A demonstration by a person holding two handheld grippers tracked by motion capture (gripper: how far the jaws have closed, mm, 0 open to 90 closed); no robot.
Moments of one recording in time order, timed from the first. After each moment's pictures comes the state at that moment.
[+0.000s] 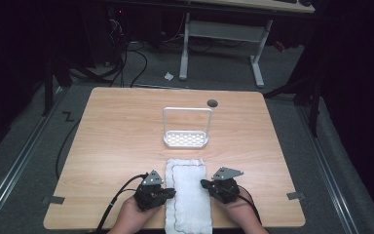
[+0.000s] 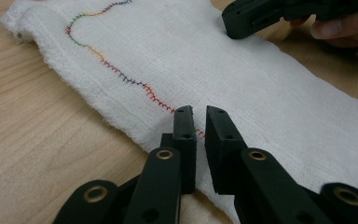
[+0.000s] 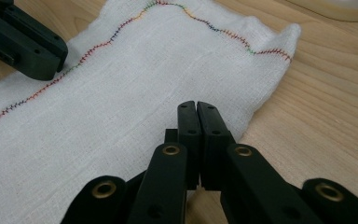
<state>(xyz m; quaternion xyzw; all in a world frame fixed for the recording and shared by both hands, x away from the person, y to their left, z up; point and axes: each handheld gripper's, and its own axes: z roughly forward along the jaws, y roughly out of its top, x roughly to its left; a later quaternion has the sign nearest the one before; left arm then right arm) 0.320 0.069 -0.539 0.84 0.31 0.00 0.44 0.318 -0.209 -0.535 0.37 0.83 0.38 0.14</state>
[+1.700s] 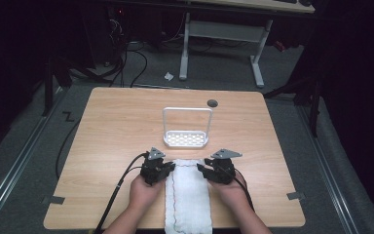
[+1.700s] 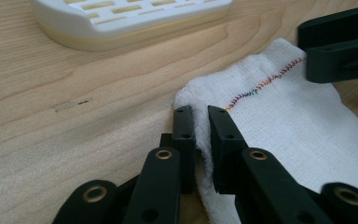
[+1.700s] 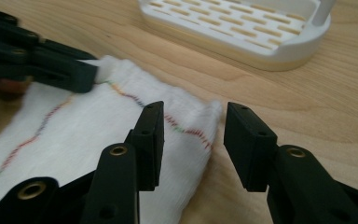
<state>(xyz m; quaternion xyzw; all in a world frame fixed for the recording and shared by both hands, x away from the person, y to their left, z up) 0.391 0.053 -0.541 0.80 0.41 0.07 0.44 0.371 -0.202 -0.523 0.45 0.78 0.39 0.16</state>
